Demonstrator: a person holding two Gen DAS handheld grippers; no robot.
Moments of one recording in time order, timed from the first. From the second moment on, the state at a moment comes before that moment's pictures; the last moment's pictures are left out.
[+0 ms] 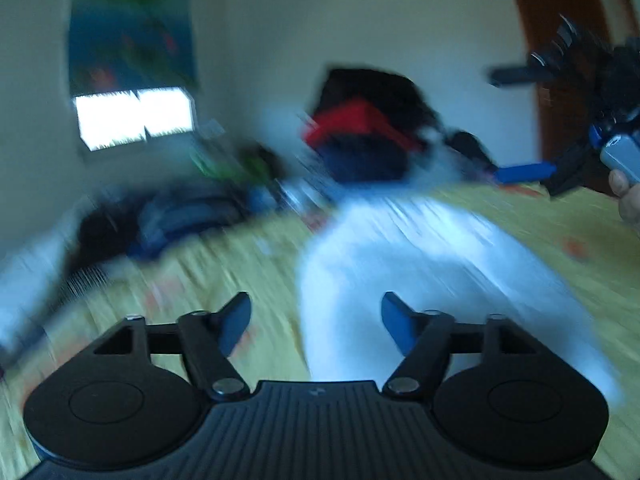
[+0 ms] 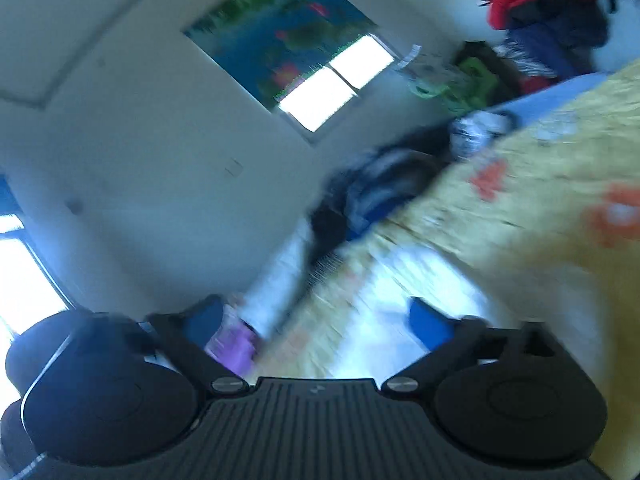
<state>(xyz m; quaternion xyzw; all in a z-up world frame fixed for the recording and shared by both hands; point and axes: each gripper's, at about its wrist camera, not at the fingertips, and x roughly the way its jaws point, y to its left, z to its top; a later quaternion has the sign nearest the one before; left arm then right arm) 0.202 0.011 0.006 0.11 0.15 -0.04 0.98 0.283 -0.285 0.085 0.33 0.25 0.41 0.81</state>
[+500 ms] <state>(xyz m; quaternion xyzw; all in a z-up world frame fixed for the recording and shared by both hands) 0.317 -0.037 -0.052 0.08 0.29 -0.10 0.95 0.463 -0.216 -0.066 0.44 0.41 0.38 0.70</state>
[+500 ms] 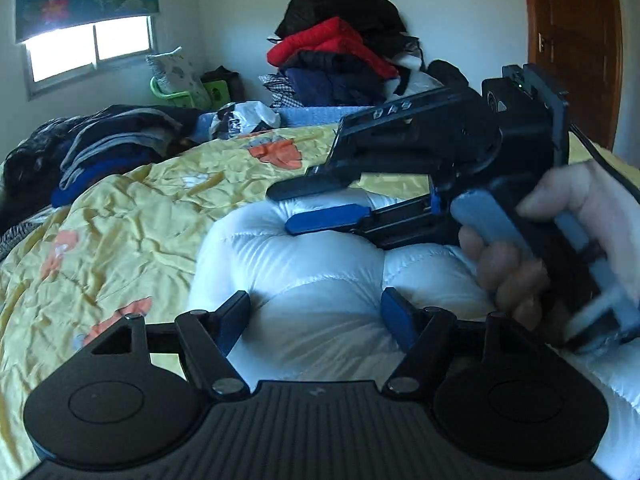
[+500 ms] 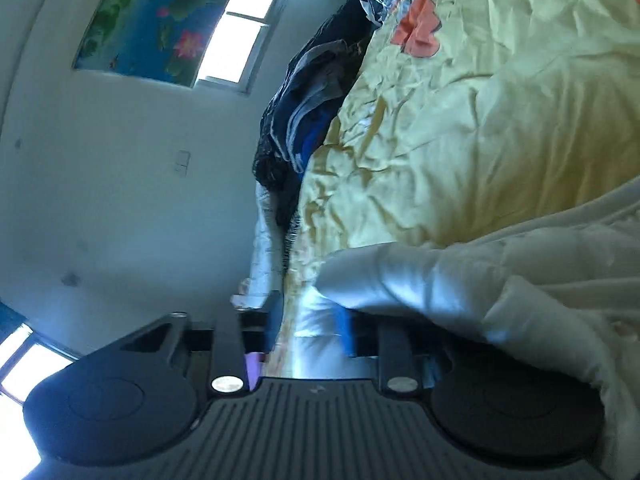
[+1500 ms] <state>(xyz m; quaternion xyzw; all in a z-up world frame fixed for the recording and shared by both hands) 0.241 0.003 -0.035 0.05 0.18 -0.04 0.98 0.136 -0.401 0.090 0.16 0.15 0.15 0.96</state>
